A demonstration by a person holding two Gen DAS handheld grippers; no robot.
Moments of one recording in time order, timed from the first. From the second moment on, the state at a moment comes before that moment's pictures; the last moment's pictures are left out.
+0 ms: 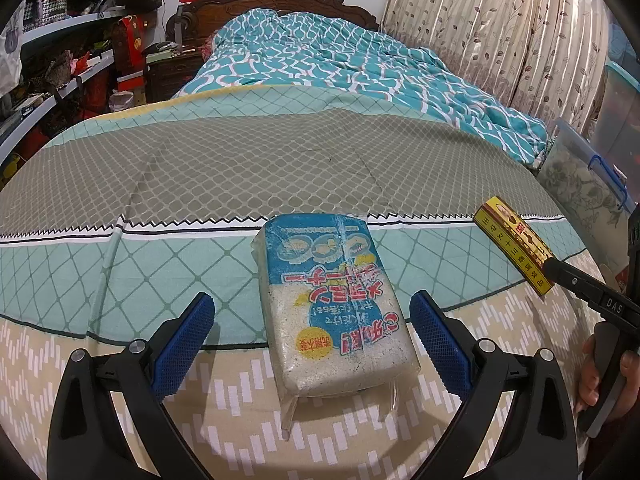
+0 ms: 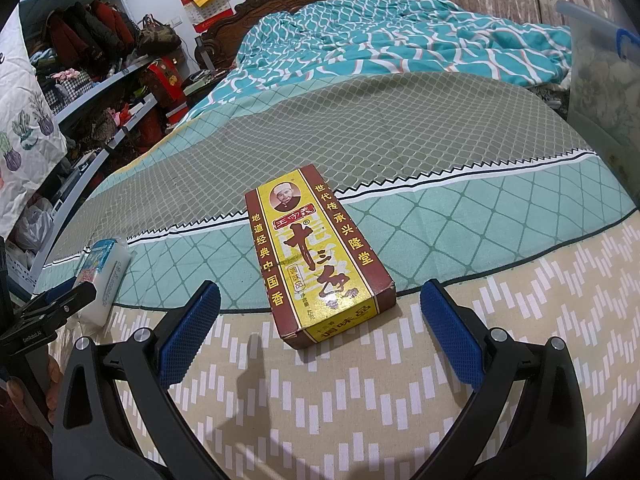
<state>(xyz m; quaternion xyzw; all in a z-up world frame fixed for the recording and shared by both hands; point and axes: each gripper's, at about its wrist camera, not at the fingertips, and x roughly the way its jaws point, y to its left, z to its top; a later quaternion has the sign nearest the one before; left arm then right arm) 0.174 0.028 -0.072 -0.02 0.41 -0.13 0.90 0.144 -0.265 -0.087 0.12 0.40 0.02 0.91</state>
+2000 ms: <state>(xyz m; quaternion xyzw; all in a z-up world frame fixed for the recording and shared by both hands) 0.159 -0.026 -0.071 0.01 0.45 -0.19 0.87 0.070 -0.253 -0.071 0.10 0.41 -0.02 0.91</state>
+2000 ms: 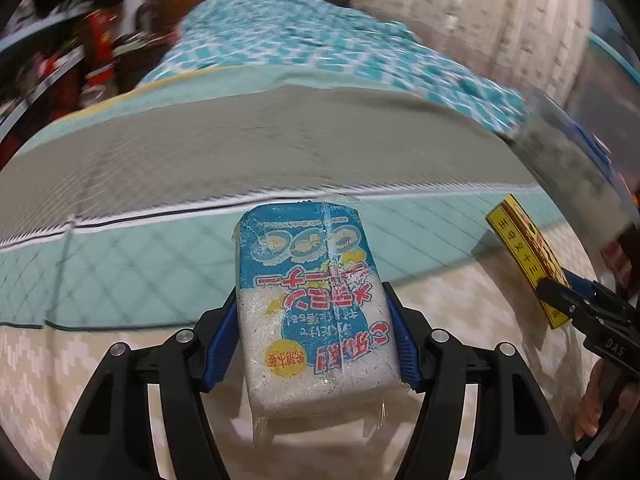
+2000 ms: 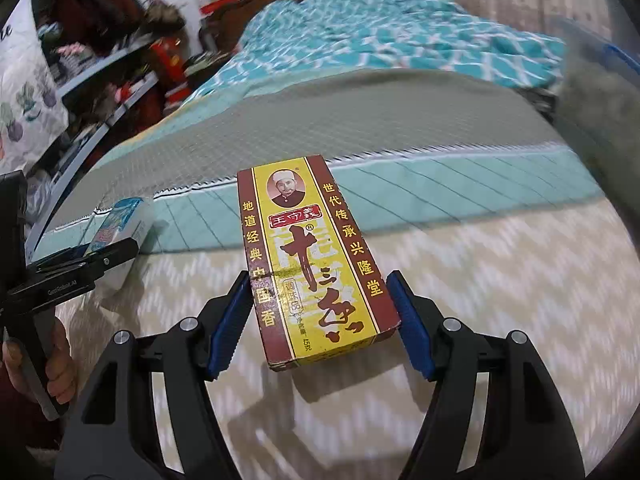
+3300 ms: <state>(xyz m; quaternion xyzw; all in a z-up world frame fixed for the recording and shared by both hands) 0.082 -0.204 -0.075 0.15 0.45 -0.37 0.80 -0.029 -0.343 -0.079 0.12 0.38 -0.07 0.92</state>
